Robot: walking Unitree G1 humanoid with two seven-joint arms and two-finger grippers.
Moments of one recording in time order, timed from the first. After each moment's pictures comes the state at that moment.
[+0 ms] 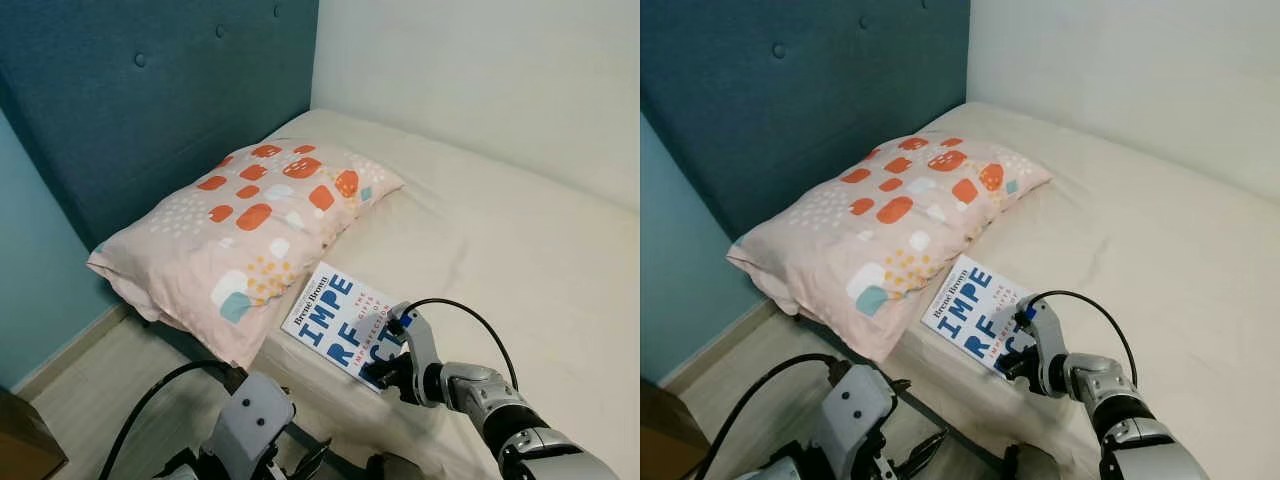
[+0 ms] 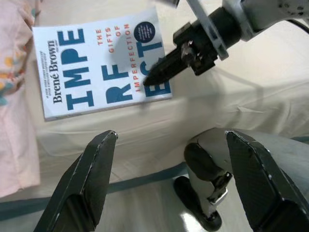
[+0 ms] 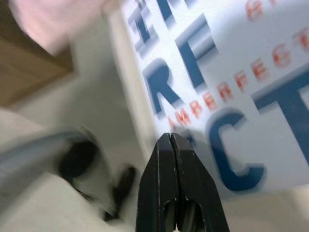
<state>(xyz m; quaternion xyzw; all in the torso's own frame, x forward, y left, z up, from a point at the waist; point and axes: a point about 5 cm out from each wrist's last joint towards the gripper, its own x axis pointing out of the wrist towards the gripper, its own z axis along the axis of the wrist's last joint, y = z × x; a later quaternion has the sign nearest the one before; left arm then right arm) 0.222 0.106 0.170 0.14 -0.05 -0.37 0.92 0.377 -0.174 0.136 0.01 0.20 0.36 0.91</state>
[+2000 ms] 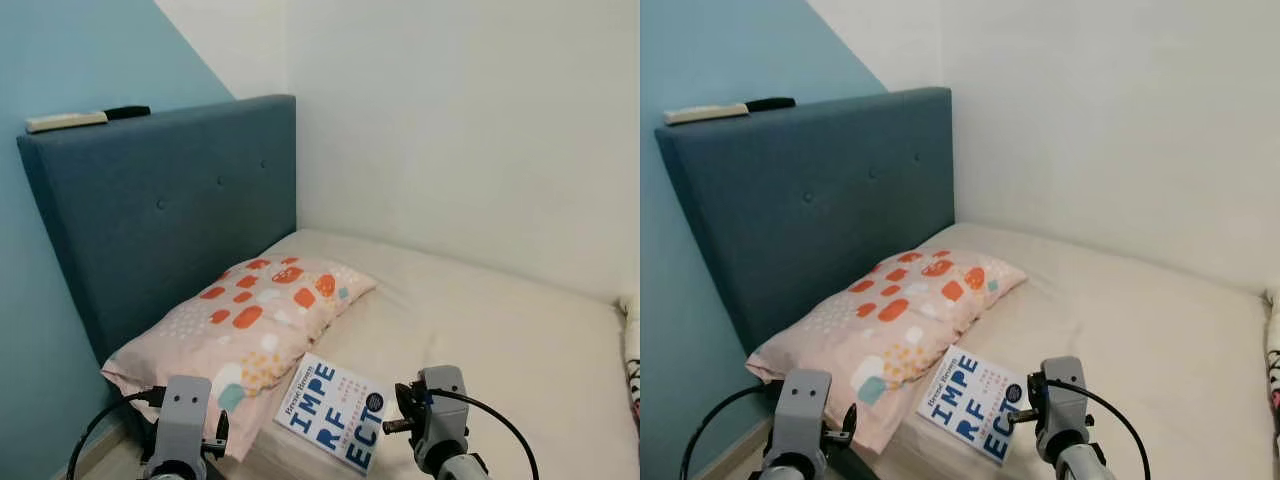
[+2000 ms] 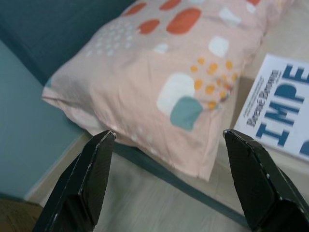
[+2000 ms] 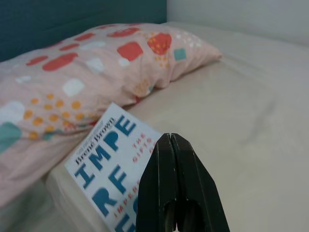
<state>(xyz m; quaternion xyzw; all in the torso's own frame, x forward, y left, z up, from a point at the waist) 0.267 0.166 0.095 0.06 0.07 0.05 0.99 0.302 -0.165 0.081 -0.01 0.03 0.09 1.00</state>
